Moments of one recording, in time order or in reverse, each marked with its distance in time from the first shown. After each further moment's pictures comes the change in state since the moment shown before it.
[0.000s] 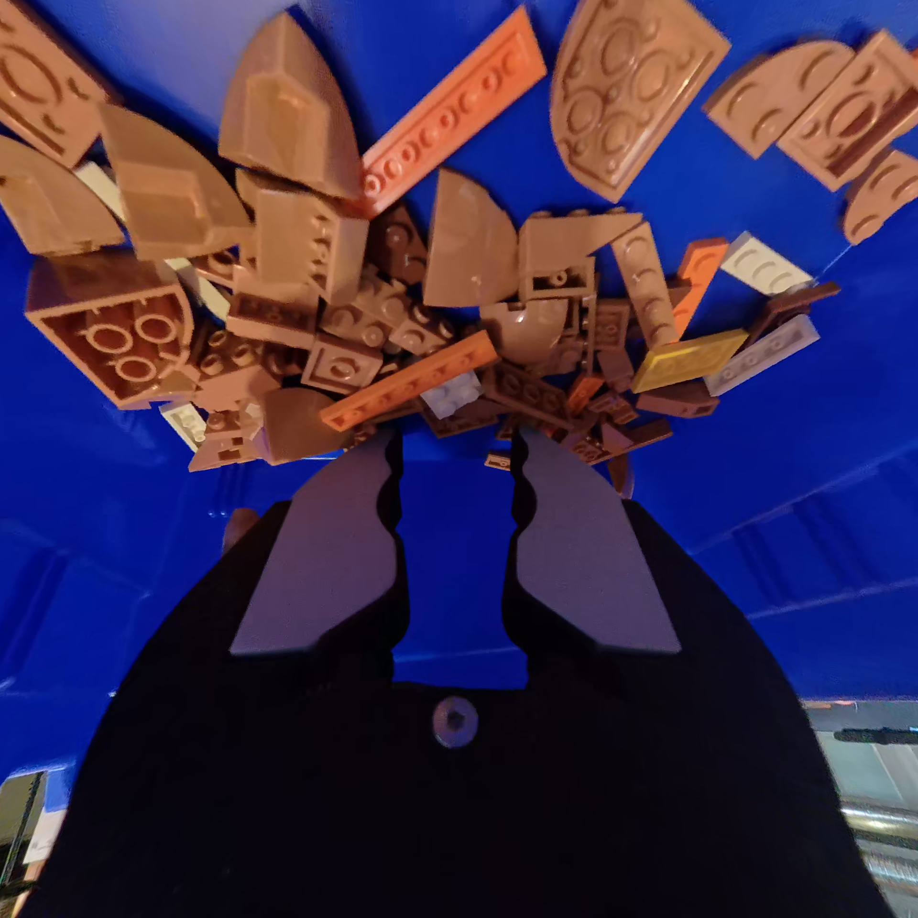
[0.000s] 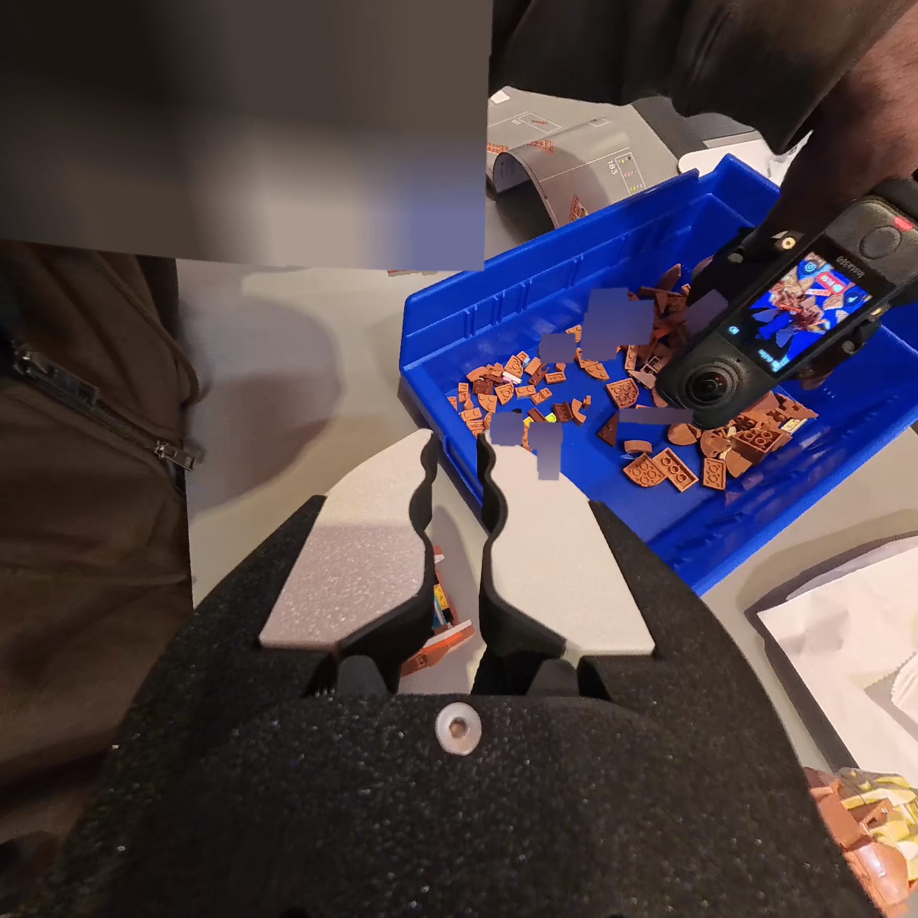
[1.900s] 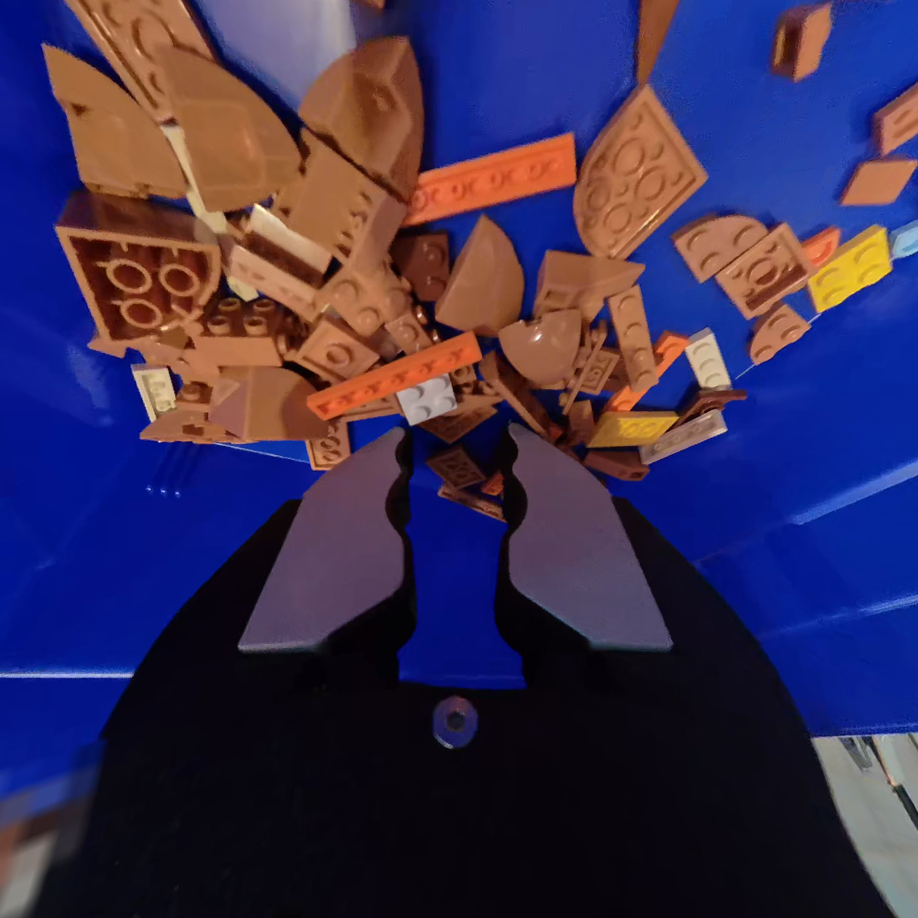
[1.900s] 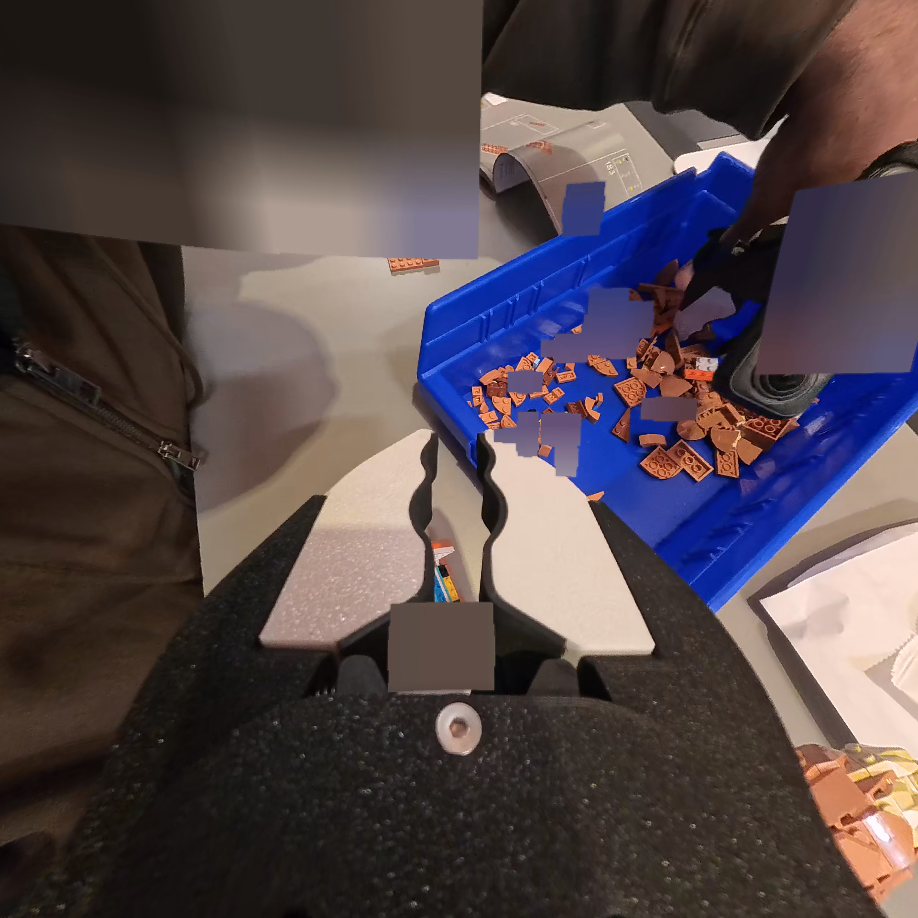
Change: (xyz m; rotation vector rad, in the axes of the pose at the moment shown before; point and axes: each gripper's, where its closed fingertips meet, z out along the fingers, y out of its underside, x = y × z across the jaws) left arm 0.010 -0.009 -0.005 0.145 0.068 -0.294; right arm -0.008 0.002 -0.007 0.004 0.016 0.001
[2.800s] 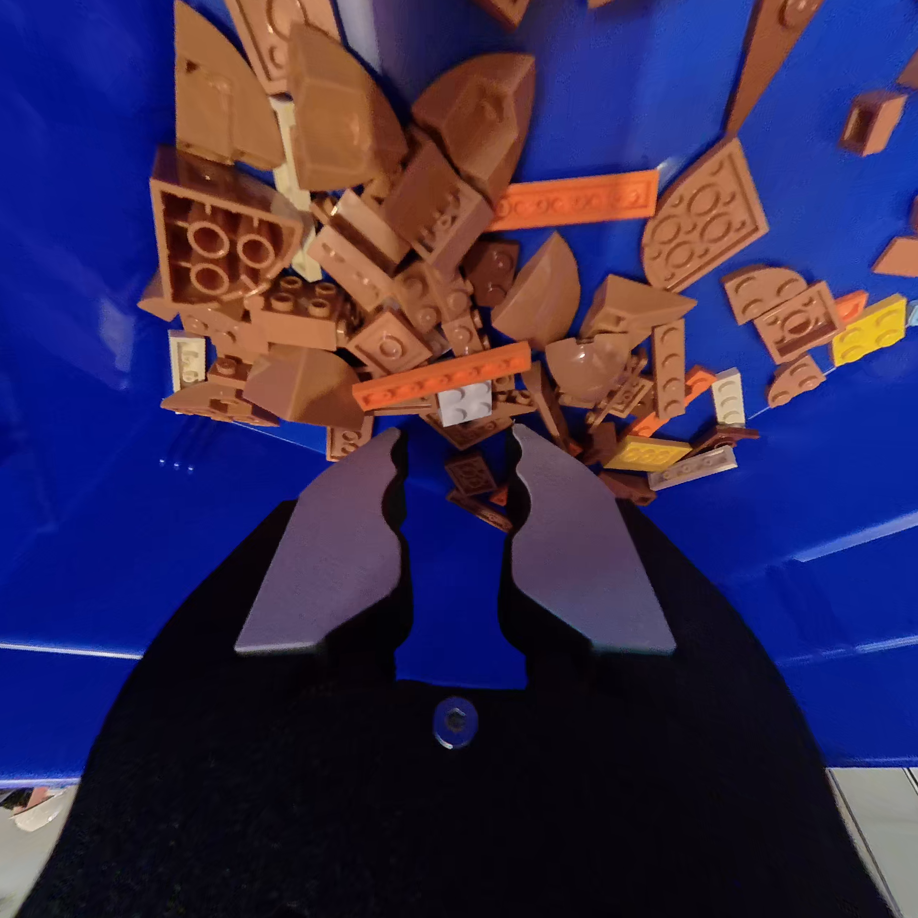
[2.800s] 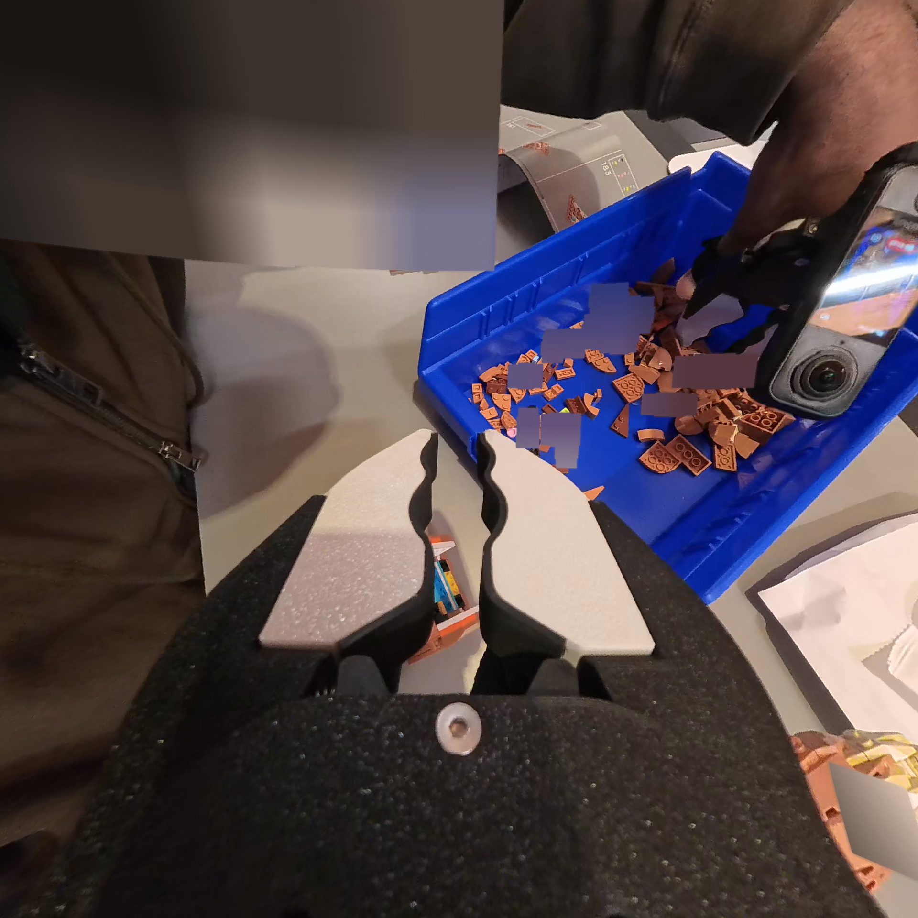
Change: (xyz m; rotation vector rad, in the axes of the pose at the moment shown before) left arm -0.008 -0.001 -0.001 0.030 -0.005 -0.128; right arm -0.001 0.002 -0.004 0.006 0.009 0.002
